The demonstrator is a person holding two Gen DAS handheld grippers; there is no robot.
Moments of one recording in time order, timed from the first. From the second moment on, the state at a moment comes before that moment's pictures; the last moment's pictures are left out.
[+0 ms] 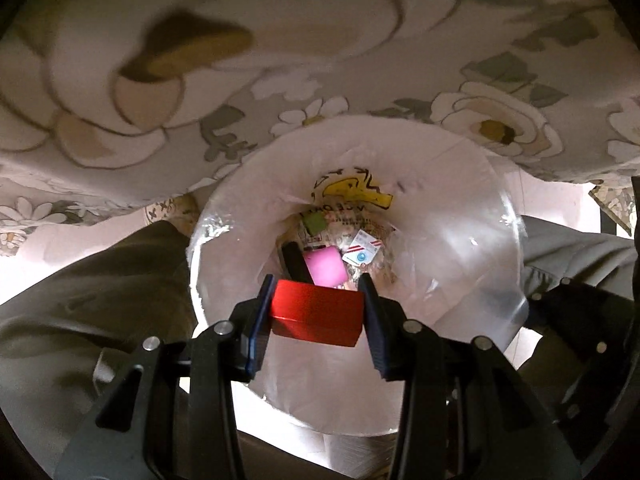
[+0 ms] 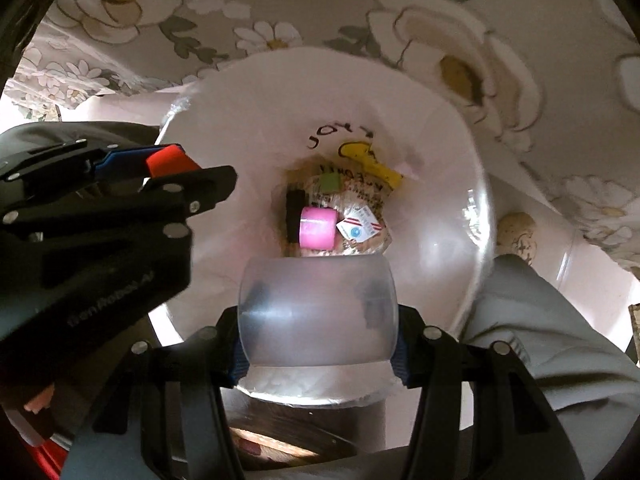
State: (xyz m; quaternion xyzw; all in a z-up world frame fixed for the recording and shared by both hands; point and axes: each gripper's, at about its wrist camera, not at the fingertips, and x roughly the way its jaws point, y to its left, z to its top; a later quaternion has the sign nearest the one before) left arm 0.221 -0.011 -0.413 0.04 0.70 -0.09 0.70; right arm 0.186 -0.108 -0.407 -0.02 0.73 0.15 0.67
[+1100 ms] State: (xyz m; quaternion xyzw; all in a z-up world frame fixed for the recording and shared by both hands) left arm 0.223 -0.019 -0.444 0.06 0.74 -0.08 0.66; right arm 0.197 -0.114 -0.449 0.03 0.77 0.12 0.63
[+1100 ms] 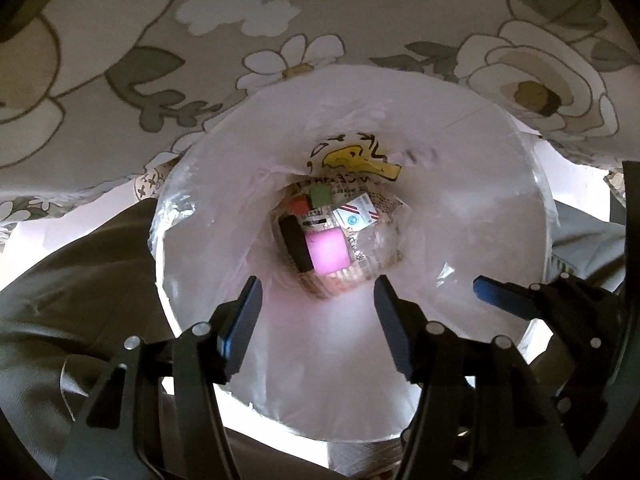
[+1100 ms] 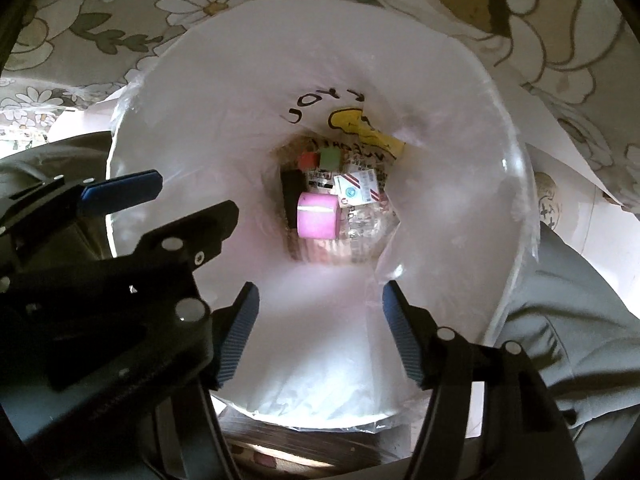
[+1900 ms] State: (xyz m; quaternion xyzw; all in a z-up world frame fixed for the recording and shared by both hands) left arm 0.168 -0.010 -0.268 0.10 0.61 -0.14 0.77; right arm 0.153 -0.162 -0.287 -0.01 0.68 0.14 0.72
